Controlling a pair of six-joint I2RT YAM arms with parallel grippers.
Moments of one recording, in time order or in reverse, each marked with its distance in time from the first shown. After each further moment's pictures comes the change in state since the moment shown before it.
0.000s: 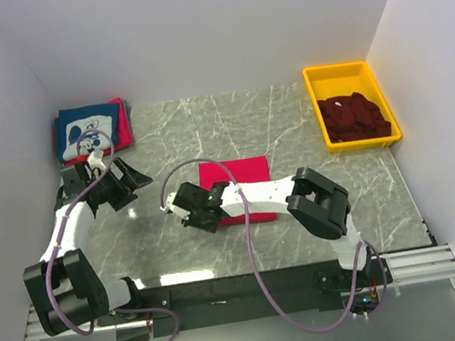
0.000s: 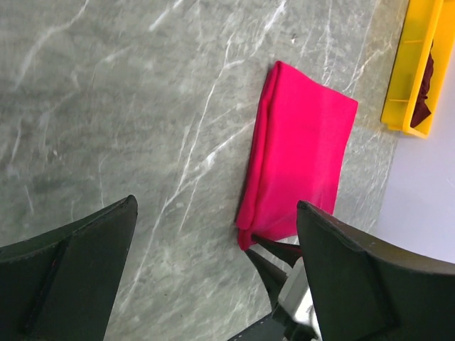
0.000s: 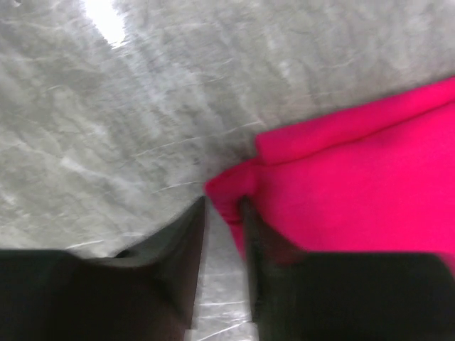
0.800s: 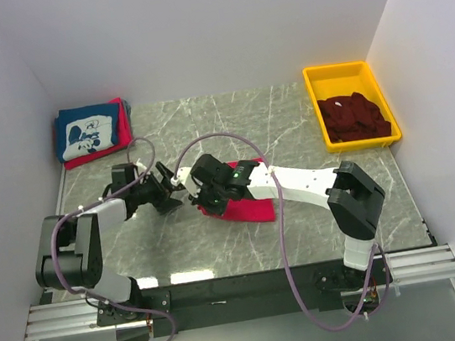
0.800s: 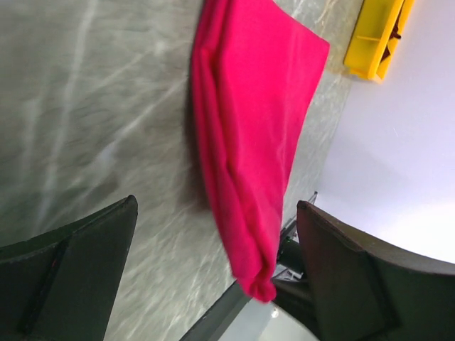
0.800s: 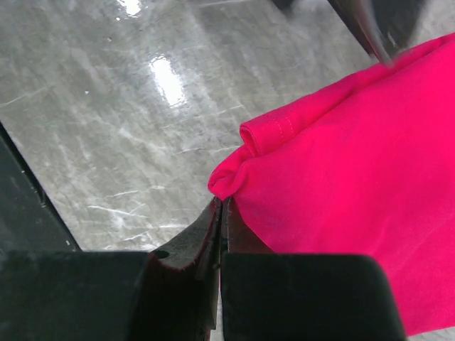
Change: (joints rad) left arm -0.315 0.237 -0.161 0.454 0.048 -0.389; right arm -0.119 -0.232 -0.078 0.032 -0.206 0.008
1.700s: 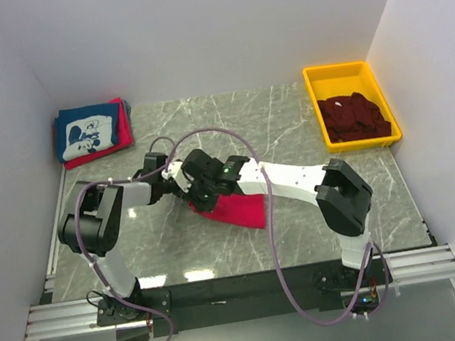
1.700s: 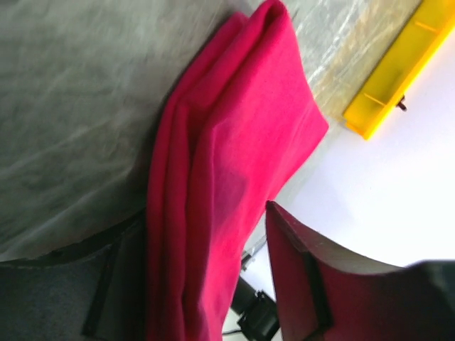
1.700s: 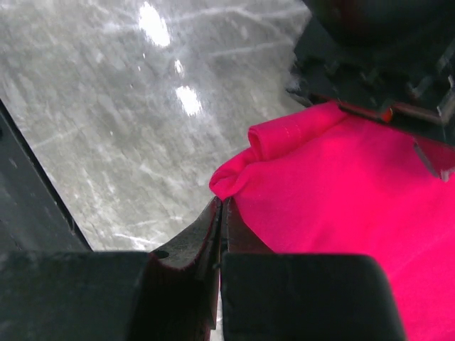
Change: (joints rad) left arm -0.225 0.285 0.185 0.075 -0.174 -0.381; right arm -0.006 0.084 0.122 -0.018 -0.043 0.060
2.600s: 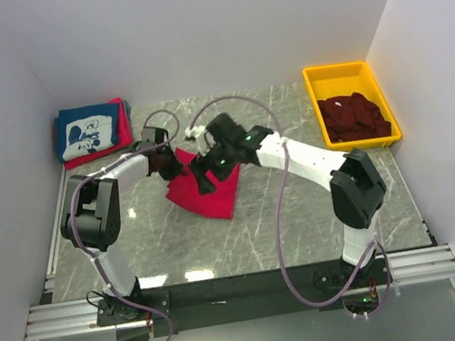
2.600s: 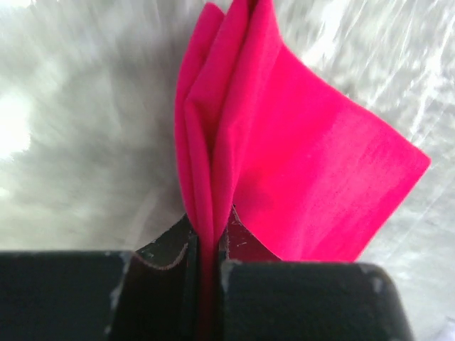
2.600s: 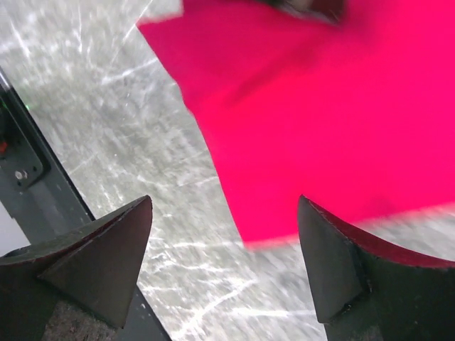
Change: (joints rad) left arm 0.023 0.047 0.359 -0.487 -0.378 0.496; right arm -0.216 -0.035 0.049 -0.033 -0.183 0.094
